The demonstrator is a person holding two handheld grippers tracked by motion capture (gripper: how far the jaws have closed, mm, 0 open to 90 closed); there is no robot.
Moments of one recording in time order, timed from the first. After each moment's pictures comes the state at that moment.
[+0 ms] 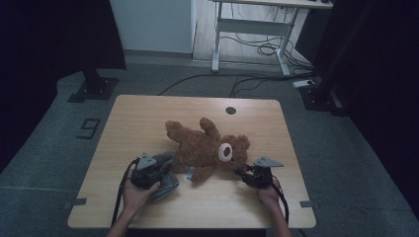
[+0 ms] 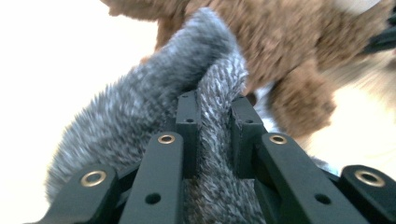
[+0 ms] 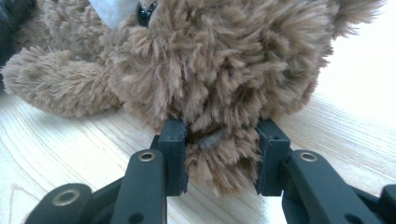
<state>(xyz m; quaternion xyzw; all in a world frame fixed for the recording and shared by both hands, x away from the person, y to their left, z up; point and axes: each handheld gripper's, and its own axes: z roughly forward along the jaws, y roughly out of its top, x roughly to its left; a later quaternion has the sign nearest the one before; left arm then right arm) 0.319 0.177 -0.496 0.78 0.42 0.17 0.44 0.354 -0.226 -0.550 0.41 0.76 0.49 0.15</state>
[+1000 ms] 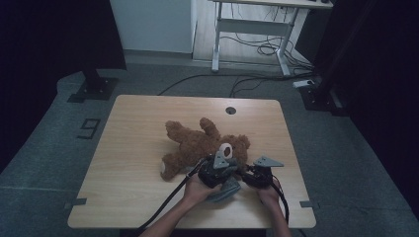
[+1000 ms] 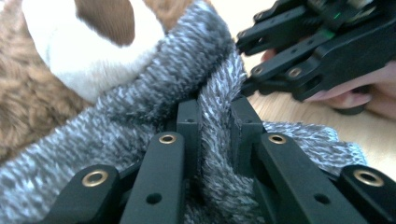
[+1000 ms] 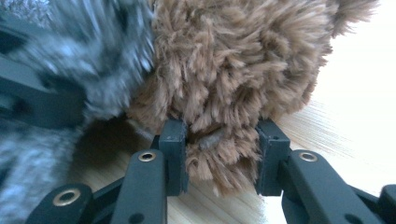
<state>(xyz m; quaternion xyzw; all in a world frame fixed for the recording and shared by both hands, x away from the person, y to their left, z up) 0.341 -0.012 -0.498 0.86 0.28 0.12 0.40 0.354 -0.227 -0.550 0.41 0.75 0.49 0.15</state>
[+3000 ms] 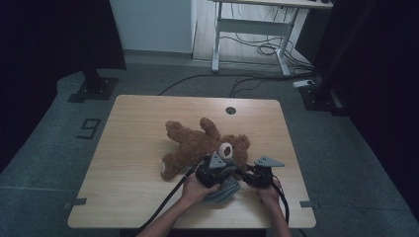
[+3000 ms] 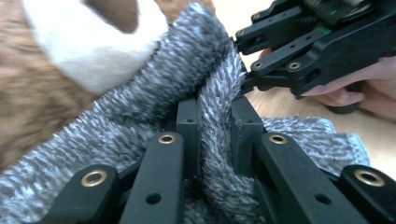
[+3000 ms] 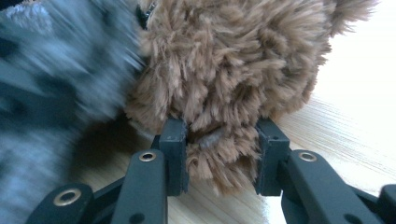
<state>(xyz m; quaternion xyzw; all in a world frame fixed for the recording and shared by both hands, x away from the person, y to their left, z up) 0.343 -0.010 -0.504 0.86 0.28 0.11 0.42 0.355 -0.228 -0.550 0.42 0.75 0.49 0.14</state>
